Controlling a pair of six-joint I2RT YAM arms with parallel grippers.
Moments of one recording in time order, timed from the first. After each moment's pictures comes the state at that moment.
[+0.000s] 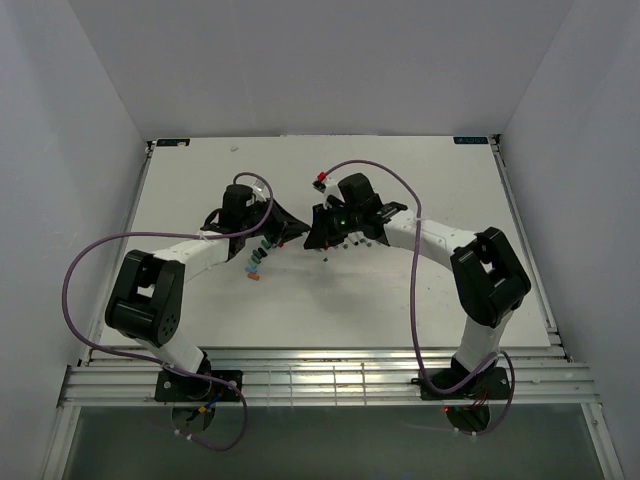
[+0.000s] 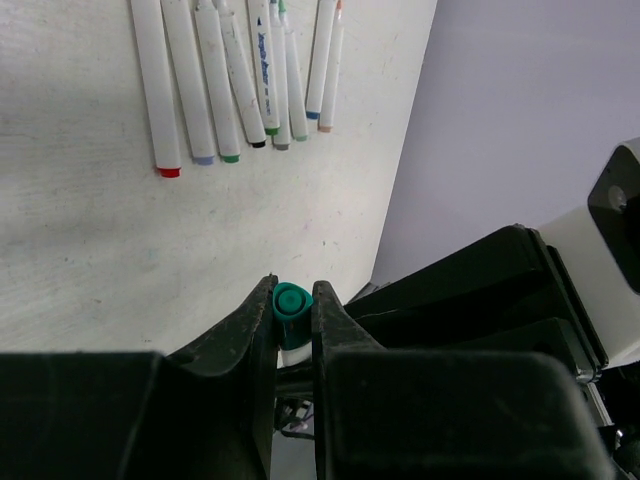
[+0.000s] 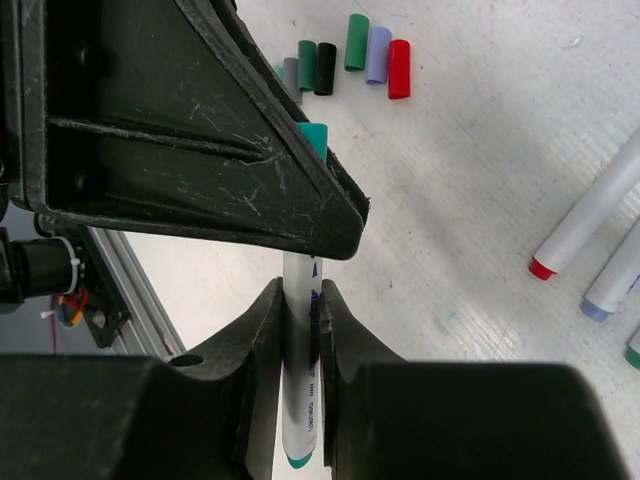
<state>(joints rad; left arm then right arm) -0.32 1.61 0.87 0.19 0.59 -1.11 0.68 1.80 1.26 -0.15 -0.55 0.32</state>
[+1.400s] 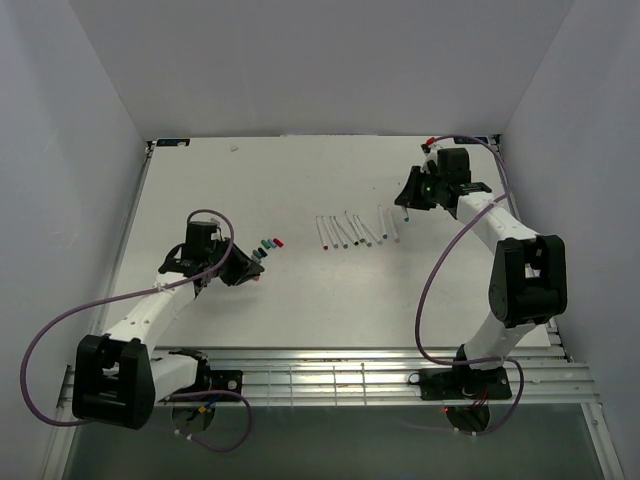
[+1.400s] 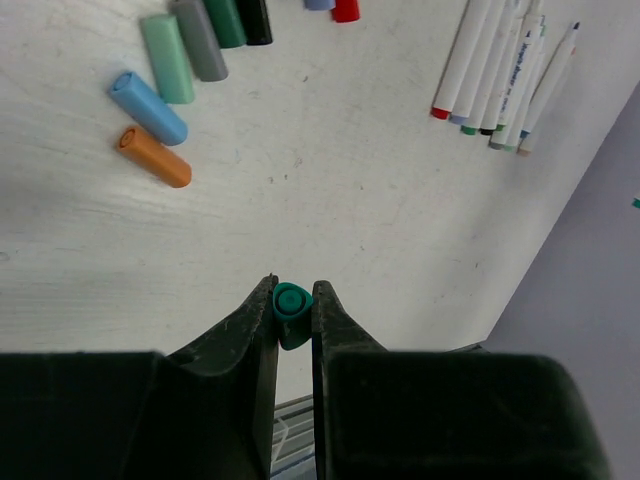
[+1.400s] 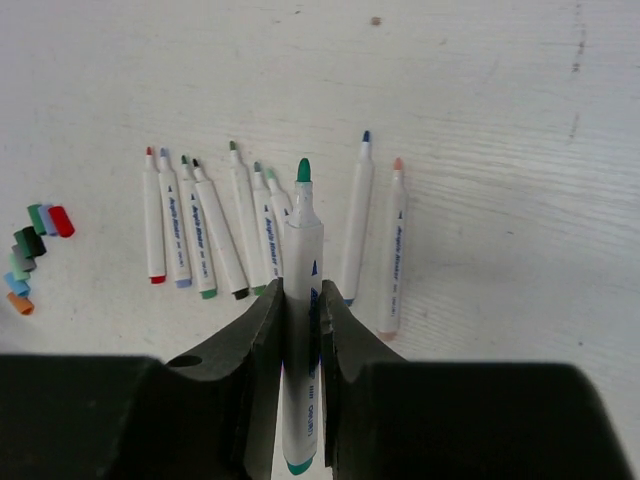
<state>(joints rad) -0.18 1.14 0.63 -0.33 0.34 -0.89 0.18 1.68 1.20 -0.25 -0.37 0.26</state>
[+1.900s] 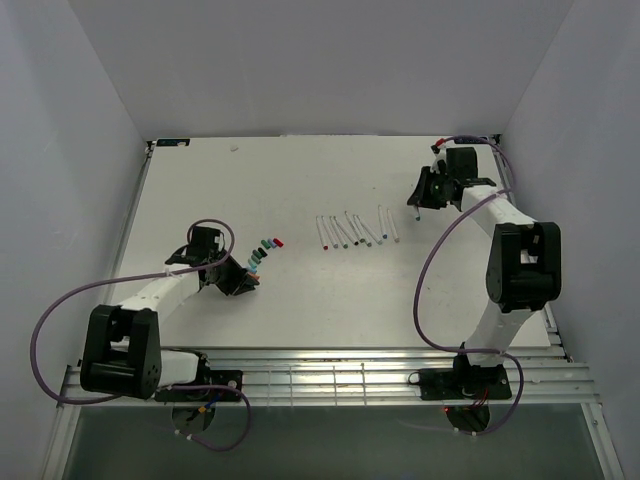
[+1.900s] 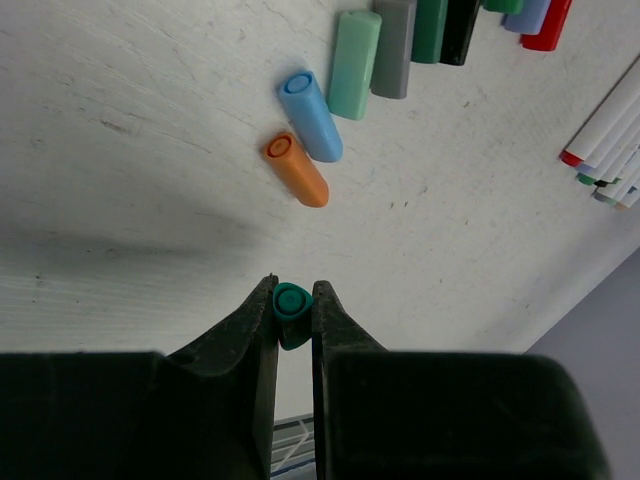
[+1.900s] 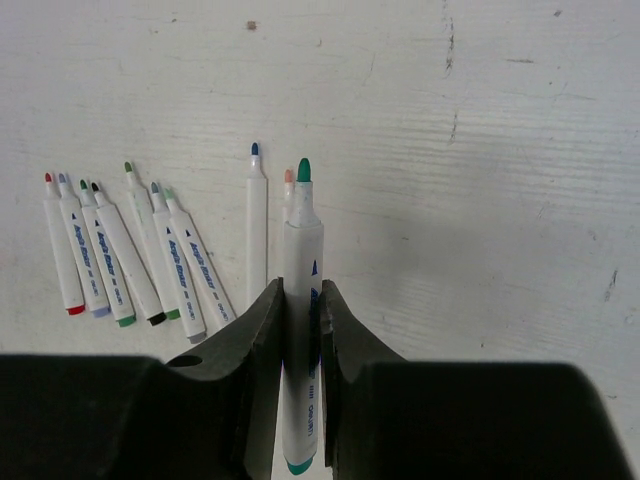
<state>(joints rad) -0.14 1.28 0.60 -0.40 0.29 -0.93 0.08 1.79 1.27 -0.29 -0.33 0.19</state>
